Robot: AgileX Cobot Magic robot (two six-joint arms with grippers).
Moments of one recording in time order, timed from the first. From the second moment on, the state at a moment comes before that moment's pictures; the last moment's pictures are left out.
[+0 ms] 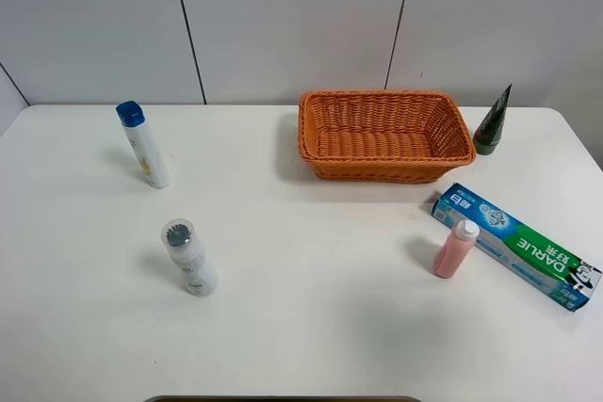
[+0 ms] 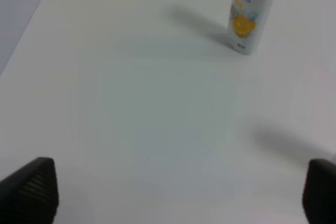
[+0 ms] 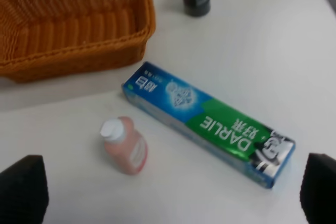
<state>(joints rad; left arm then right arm) 0.05 0.00 -0.51 0.02 1.05 0.01 -0.03 0.32 -0.71 0.01 1.06 0.16</state>
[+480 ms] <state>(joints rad) 0.05 0.00 -0.51 0.02 1.05 0.01 -0.03 0.76 -0.76 0.10 1.05 0.21</state>
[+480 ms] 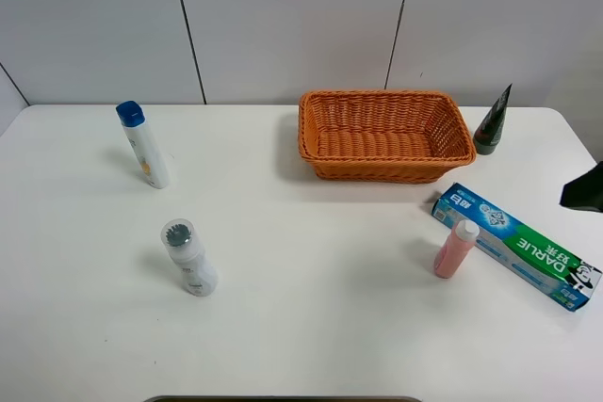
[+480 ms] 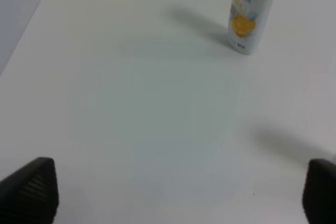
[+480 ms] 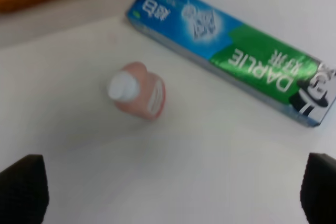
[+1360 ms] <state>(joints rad) 0.05 0.00 -0.51 0.02 1.05 0.01 0.09 1.26 -0.83 0.16 0.88 0.35</state>
